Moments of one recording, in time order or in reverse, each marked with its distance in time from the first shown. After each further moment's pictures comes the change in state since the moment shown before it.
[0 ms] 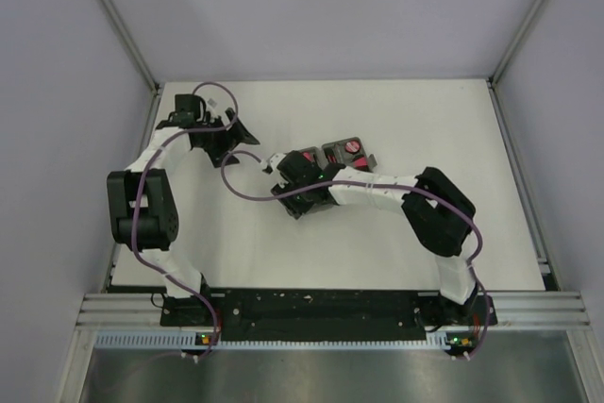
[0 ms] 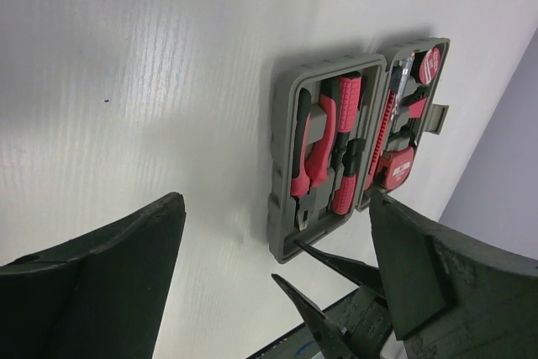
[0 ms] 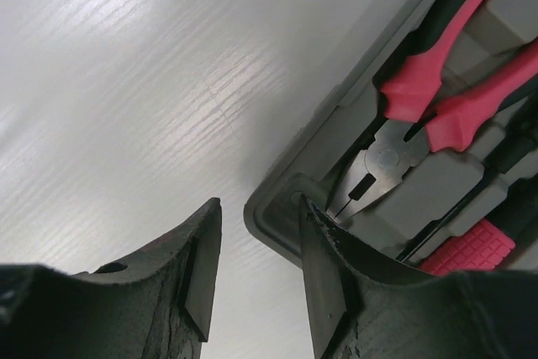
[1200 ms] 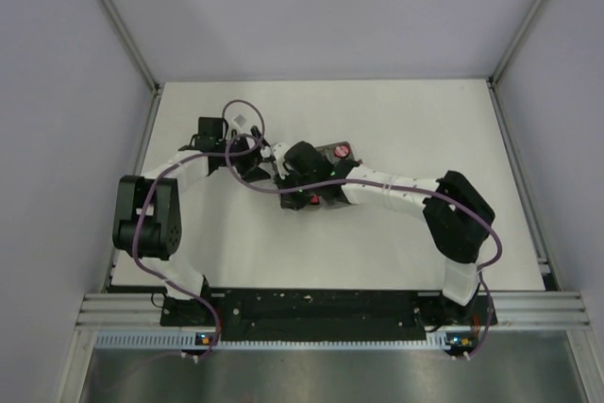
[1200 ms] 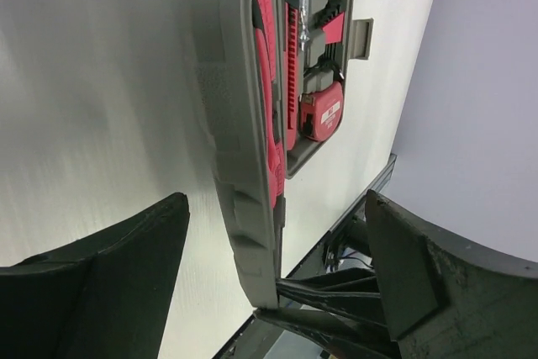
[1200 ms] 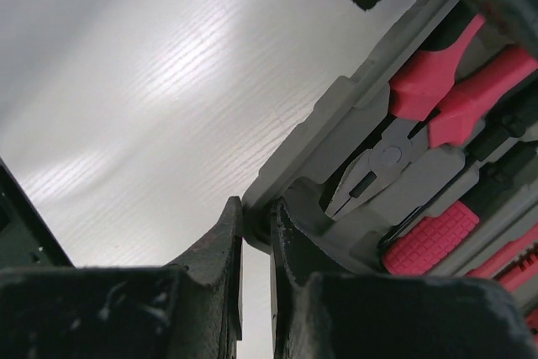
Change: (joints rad) left arm -0.121 -0.067 -0.288 0.346 0.239 -0.121; right arm -0.014 -0.094 -0.047 0.093 -0.127 0.061
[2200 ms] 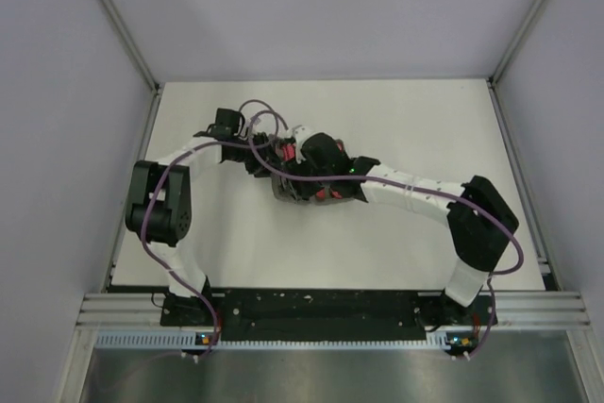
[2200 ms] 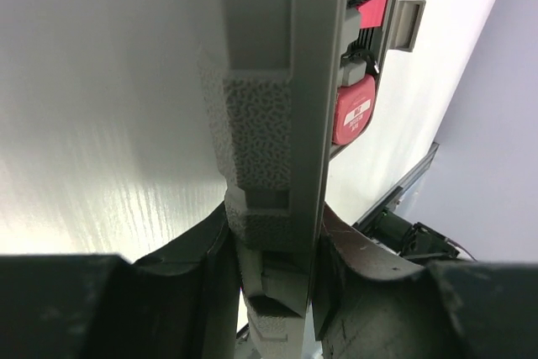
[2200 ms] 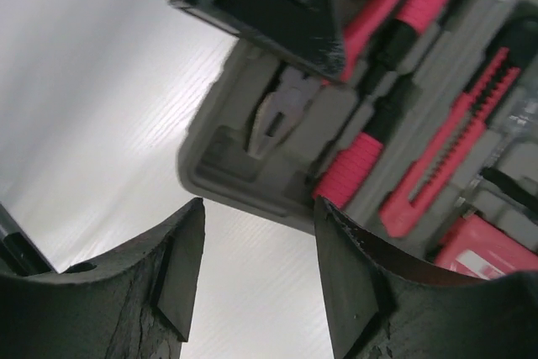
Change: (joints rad) left arm -0.085 0.120 0.142 -0.170 -0.085 0.070; right arm -0.041 -0.115 -0.081 0.095 0.084 0.116
